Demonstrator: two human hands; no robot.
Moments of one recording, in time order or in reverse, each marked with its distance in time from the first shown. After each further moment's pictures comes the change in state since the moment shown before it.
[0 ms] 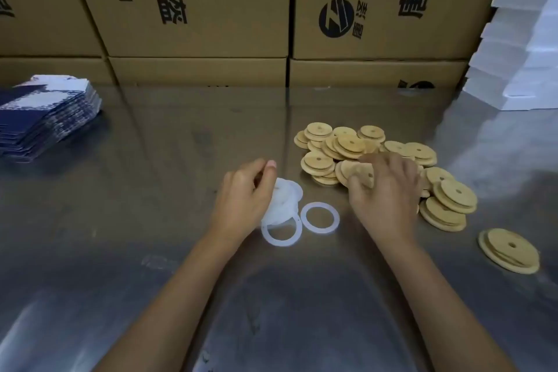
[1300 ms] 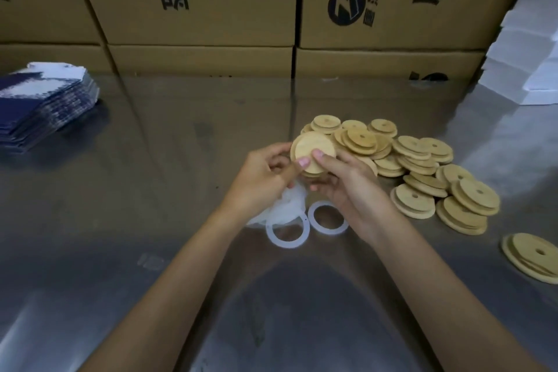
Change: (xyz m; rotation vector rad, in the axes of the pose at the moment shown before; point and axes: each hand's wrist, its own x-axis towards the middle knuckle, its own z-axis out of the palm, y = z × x) left_hand 0.024 0.020 0.001 -0.502 -0.334 -0.204; right_hand 0.014 -0.050 0.014 1.334 -0.609 0.535
